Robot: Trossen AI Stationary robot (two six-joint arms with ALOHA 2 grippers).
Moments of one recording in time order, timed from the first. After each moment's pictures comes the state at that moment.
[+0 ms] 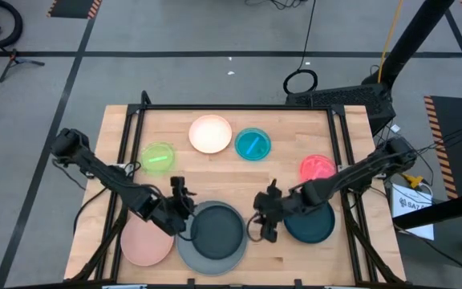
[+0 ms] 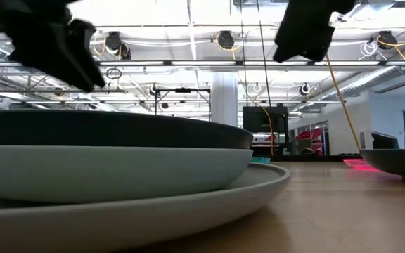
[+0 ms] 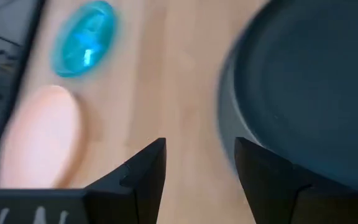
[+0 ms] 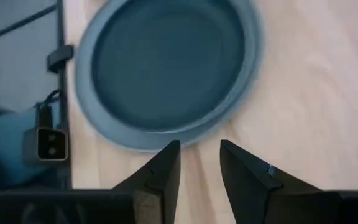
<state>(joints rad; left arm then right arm) -0.59 1.42 0.85 -0.52 -0.63 -0.32 0.41 1.55 1.10 -0.45 0.10 0.70</state>
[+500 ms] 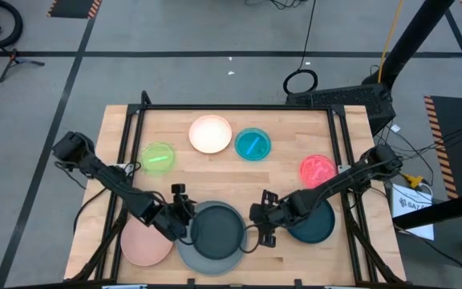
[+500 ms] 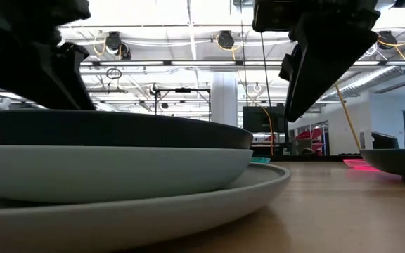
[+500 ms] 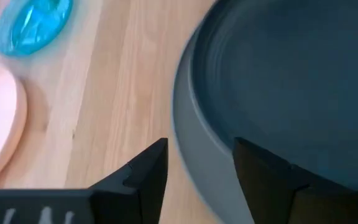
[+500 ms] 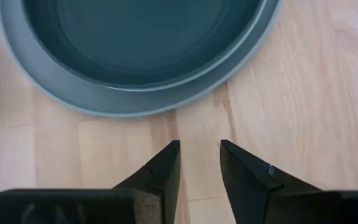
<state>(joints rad) -0.62 1.50 0.79 -0.42 -0.58 -0.44 0.44 1.72 1.12 -0.48 0.10 0.59</state>
